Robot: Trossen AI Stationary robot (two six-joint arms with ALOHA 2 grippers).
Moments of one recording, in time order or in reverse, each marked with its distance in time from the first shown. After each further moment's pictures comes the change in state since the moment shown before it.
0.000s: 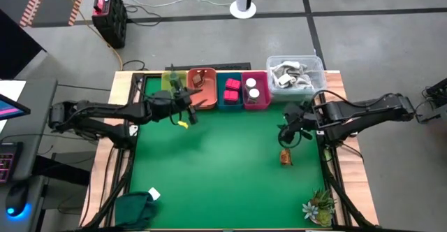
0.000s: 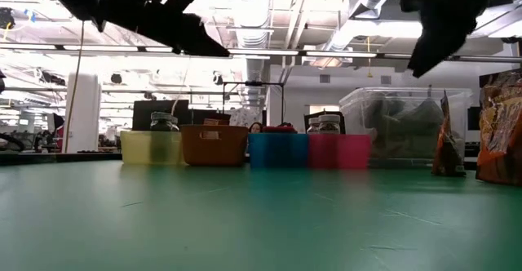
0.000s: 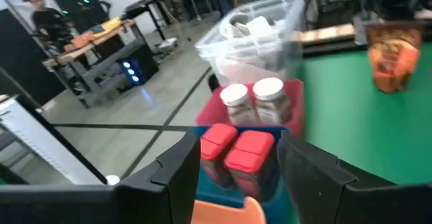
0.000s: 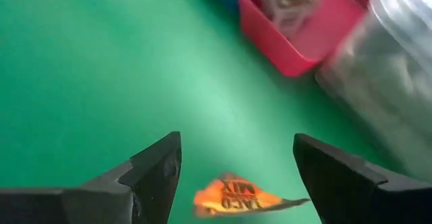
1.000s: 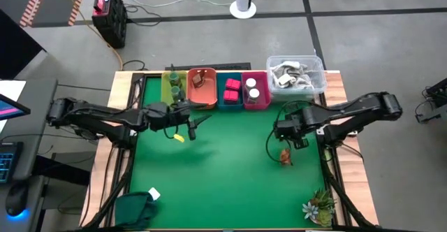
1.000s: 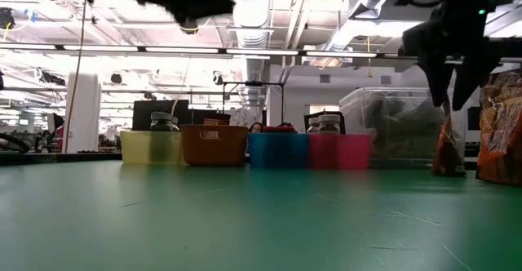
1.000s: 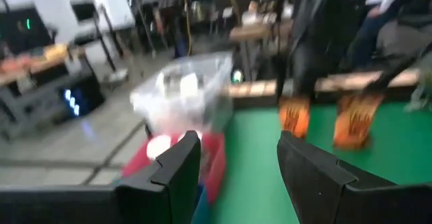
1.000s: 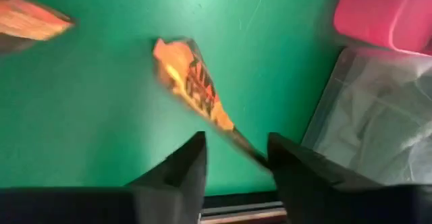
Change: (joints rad) left arm -0.228 -0.032 0.052 0.015 -0.009 -0.125; right arm -0.019 0.289 0.064 -0.304 -0.073 -0.782
